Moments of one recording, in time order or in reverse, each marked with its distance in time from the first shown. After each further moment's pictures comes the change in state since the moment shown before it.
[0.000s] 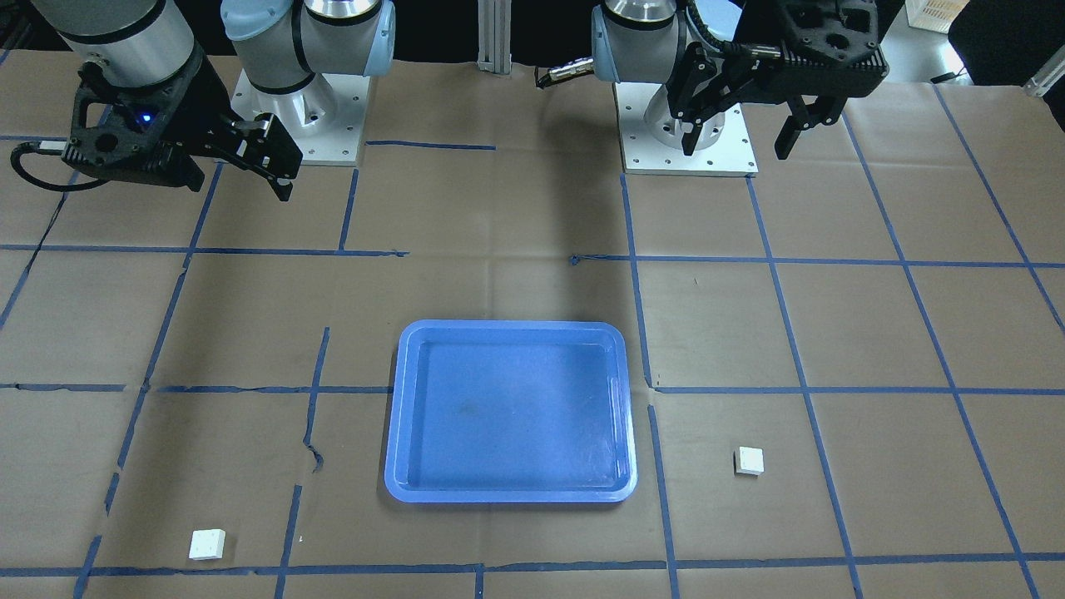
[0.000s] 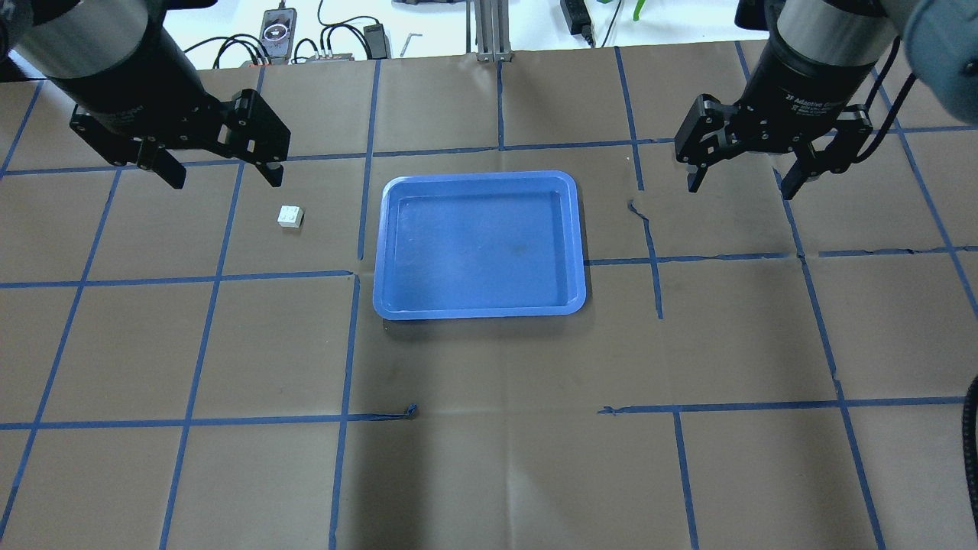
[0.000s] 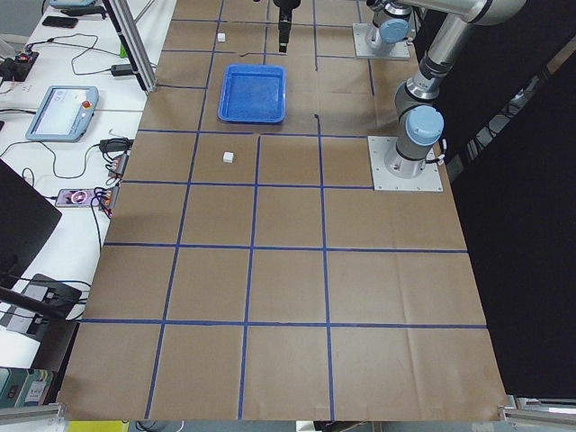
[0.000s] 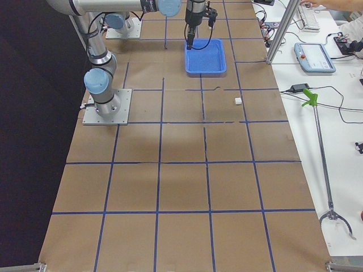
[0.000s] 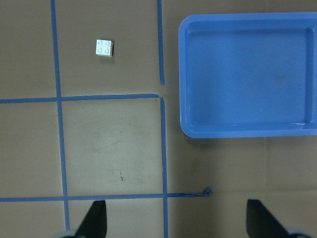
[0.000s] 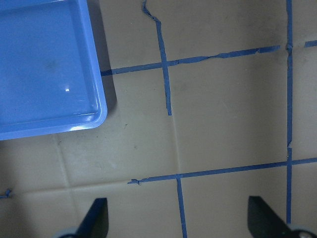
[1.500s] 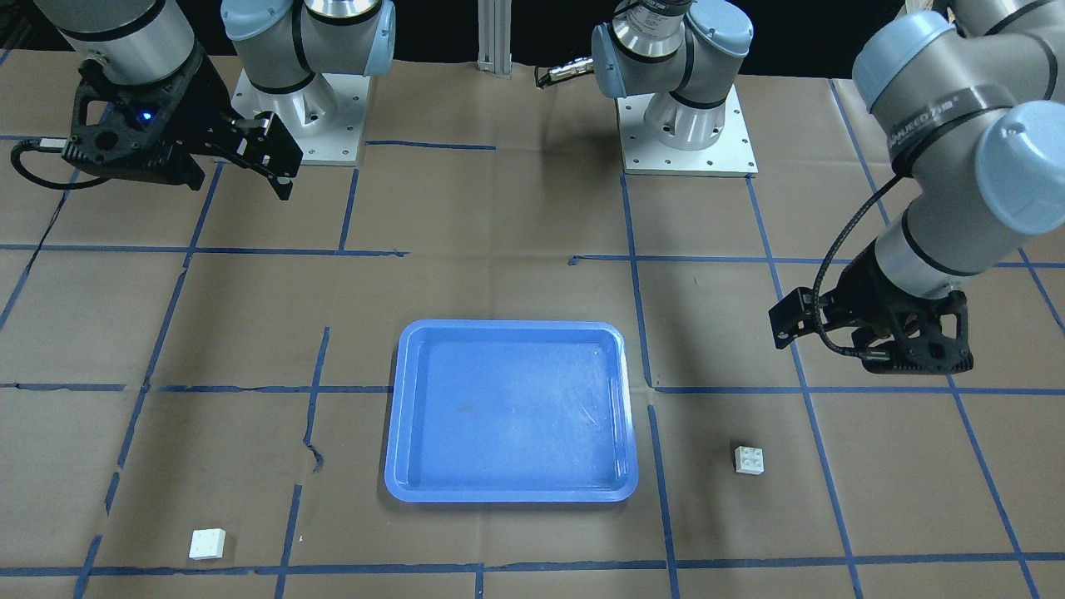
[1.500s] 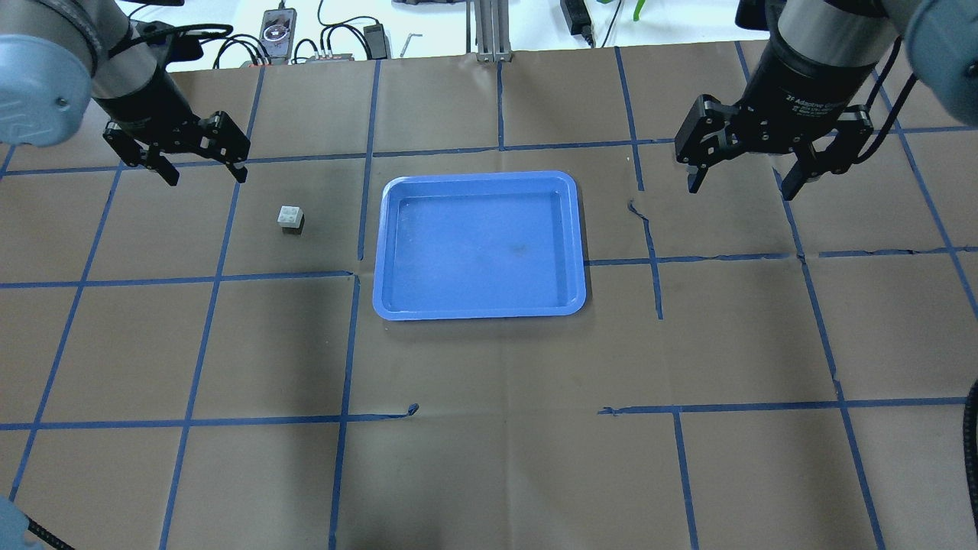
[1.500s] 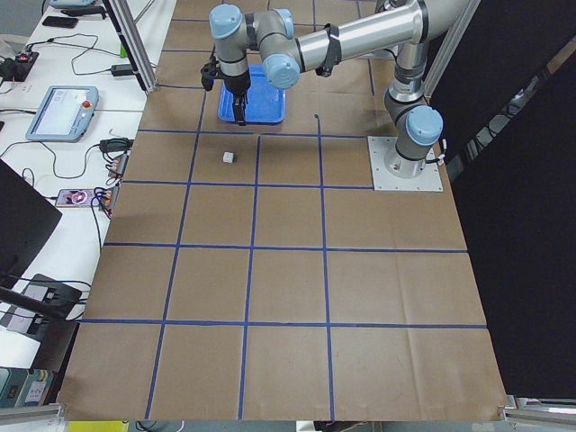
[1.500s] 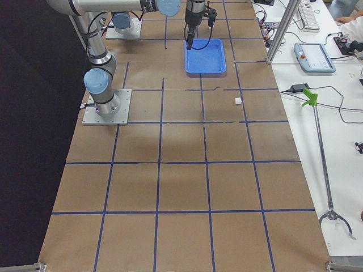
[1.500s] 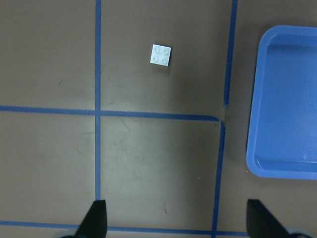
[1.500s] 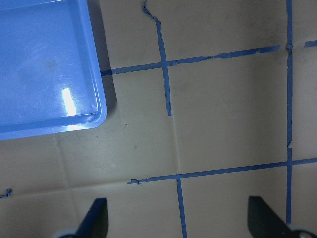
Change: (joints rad) left arm 0.234 -0.383 -0.041 0.317 -0.001 0.228; right arm 0.000 0.001 0.000 0.000 0.000 -0.001
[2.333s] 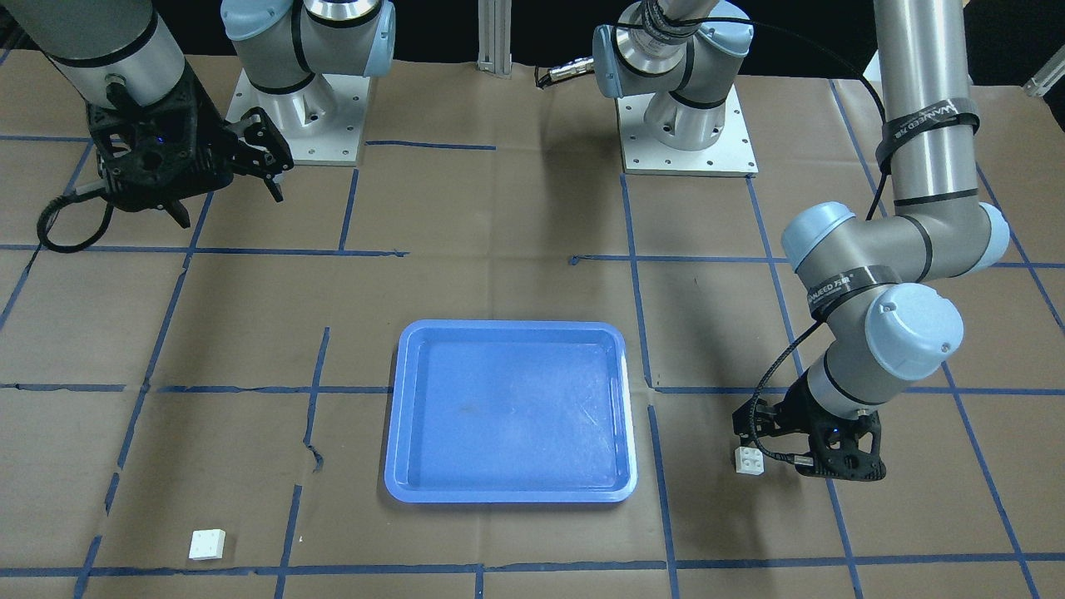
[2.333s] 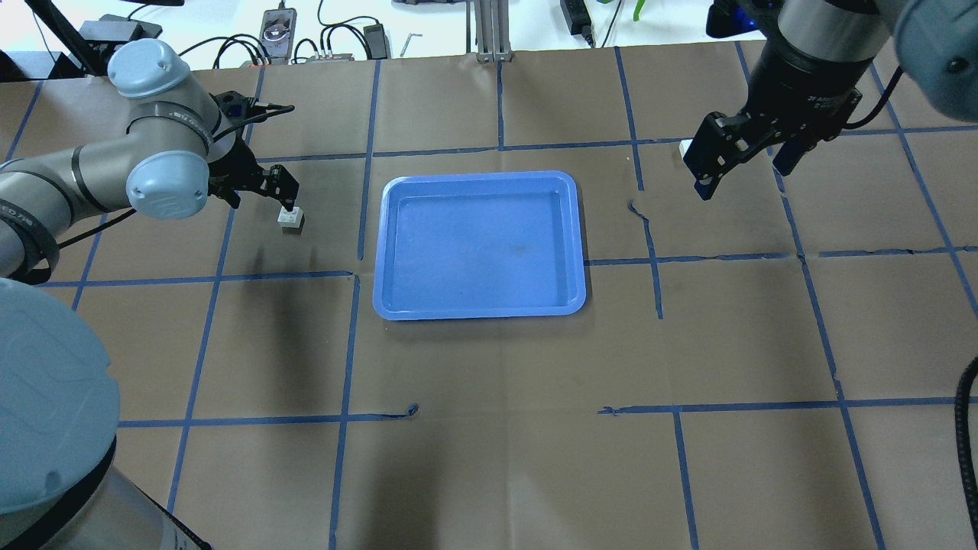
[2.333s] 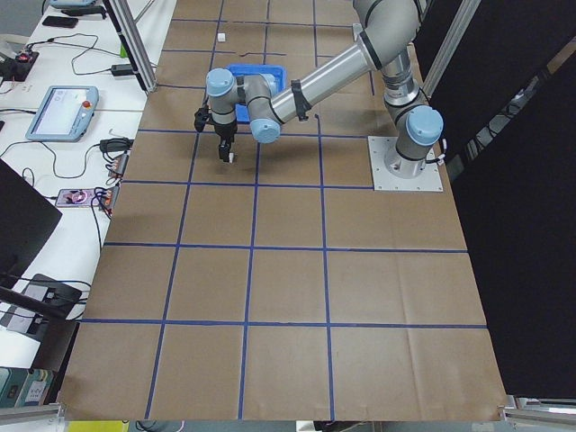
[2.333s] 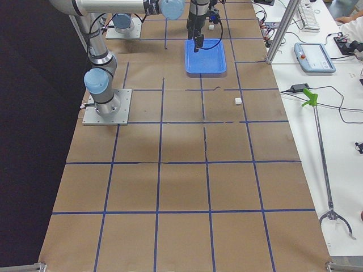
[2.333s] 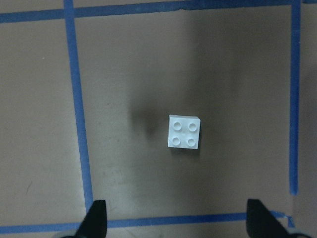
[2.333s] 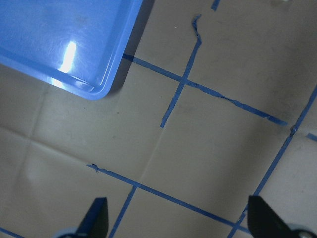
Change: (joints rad) left arm -0.003 -0.216 -0.134 0.445 -0.008 0.085; right arm -0.012 0.045 -0.005 -0.047 -0.016 -0.593
